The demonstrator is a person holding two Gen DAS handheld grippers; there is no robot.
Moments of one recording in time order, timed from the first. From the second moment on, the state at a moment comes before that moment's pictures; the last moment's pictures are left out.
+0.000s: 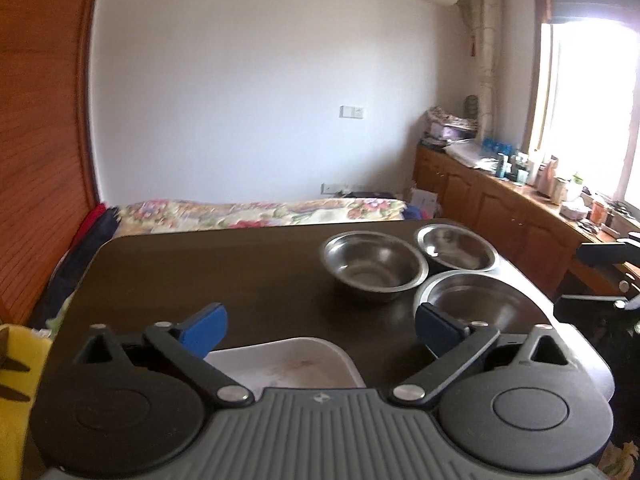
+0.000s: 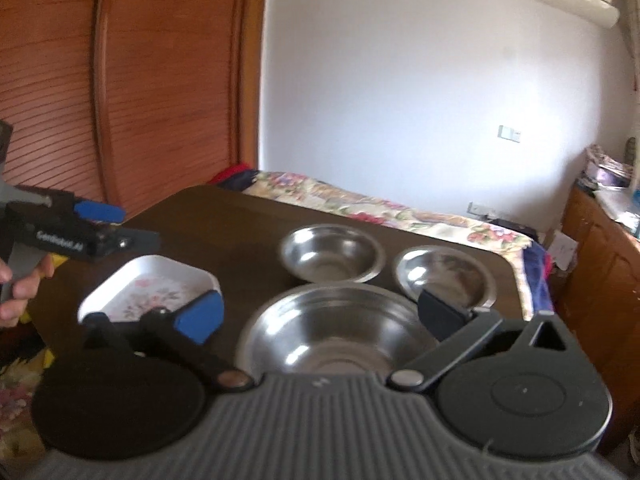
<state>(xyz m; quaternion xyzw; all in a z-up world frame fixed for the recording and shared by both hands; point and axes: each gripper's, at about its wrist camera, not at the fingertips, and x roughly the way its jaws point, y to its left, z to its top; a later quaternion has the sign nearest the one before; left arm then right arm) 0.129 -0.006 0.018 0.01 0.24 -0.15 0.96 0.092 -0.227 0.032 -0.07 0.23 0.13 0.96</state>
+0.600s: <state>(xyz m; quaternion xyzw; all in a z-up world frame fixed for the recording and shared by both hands) 0.153 -0.080 -0.007 0.02 0.29 -0.22 0.93 0.102 -0.292 0.002 -0.02 0.25 0.10 0.96</state>
